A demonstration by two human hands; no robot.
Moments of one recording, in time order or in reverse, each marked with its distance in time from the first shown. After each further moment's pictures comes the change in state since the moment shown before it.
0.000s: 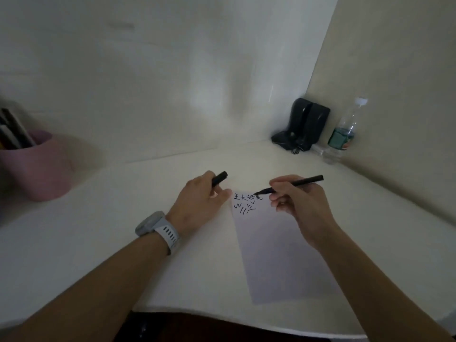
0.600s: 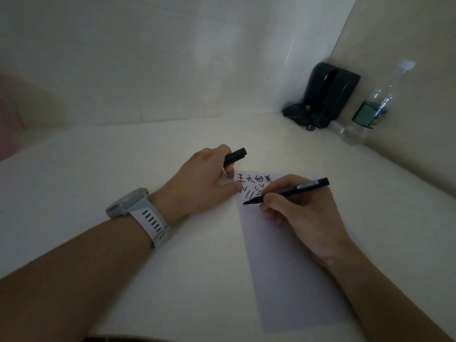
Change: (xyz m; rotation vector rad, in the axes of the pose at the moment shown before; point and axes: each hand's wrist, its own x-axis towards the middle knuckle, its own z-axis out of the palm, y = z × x) left_hand 0.026 -0.023 0.030 0.108 -0.038 0.195; right_hand -0.001 0.051 0.012 -0.266 -0.100 -0.105
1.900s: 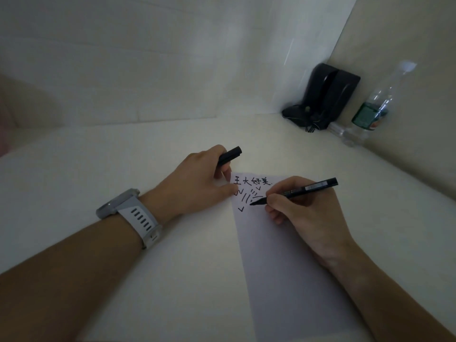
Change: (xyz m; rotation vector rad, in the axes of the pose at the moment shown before) left_hand -0.001 0.000 -0.002 -0.078 -0.021 -0.035; right_hand 0.005 0.004 -0.008 -0.038 0.039 -0.017
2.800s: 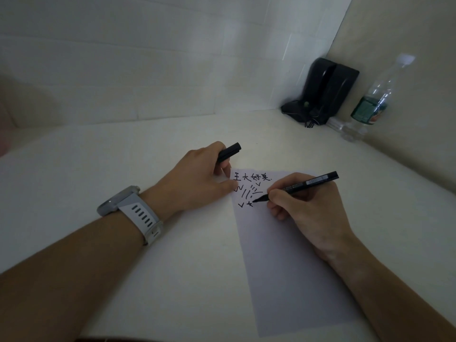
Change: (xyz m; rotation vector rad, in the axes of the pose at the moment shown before) left_hand 0.000 0.000 -0.001 0.003 -0.011 0.003; right_hand 0.001 0.003 0.000 -0.016 0.029 -0.012
